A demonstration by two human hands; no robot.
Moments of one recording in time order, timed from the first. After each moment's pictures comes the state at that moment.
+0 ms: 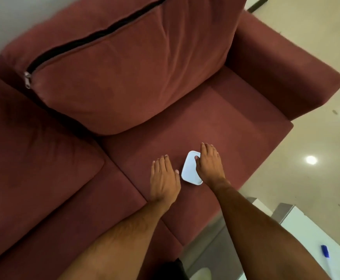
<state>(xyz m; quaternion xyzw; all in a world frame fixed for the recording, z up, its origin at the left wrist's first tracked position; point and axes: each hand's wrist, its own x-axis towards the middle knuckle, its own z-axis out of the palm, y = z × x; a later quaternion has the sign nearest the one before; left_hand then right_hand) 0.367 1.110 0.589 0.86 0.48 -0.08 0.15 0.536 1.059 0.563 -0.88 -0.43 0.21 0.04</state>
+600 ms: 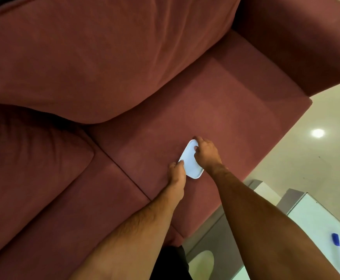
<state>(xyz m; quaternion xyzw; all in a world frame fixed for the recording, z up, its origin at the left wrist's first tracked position) 0.433 1.099 0.515 0.31 0.72 0.02 0.62 0.555 1.076 0.498 -0.85 -0.37 0.35 0.10</state>
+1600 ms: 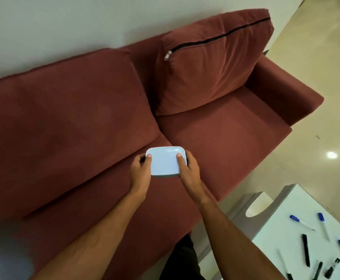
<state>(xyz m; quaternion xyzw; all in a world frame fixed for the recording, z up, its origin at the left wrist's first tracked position) -0.039 1.066 0.738 0.46 0.62 0.31 0.56 0.093 0.987 0.740 -0.75 -0.29 0.34 0.50</state>
